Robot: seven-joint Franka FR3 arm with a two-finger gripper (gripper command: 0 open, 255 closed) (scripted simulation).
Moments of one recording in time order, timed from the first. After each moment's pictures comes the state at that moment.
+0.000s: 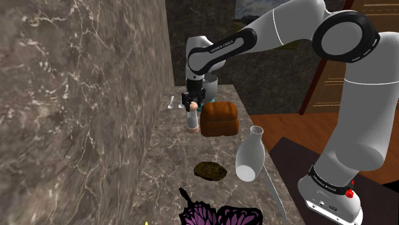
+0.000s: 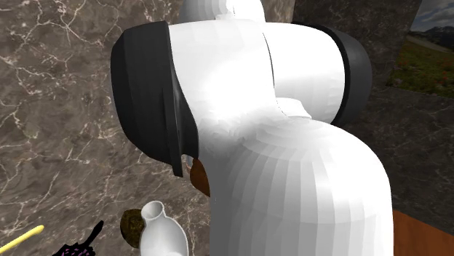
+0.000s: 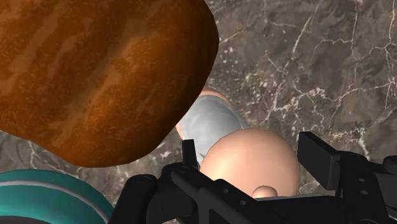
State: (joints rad) arm 0.11 0.28 0.13 -1.80 0.10 2.09 0.17
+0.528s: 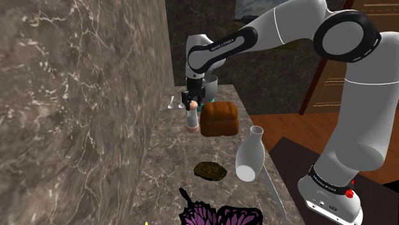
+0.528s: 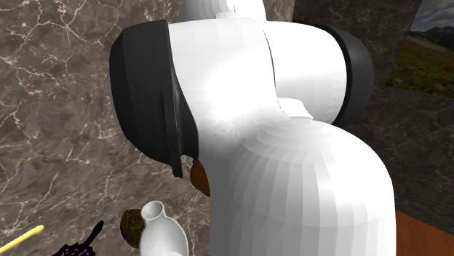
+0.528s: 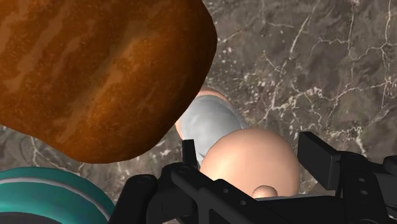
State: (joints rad) arm 0.11 0.27 0.13 -1.80 0.10 2.07 0.17
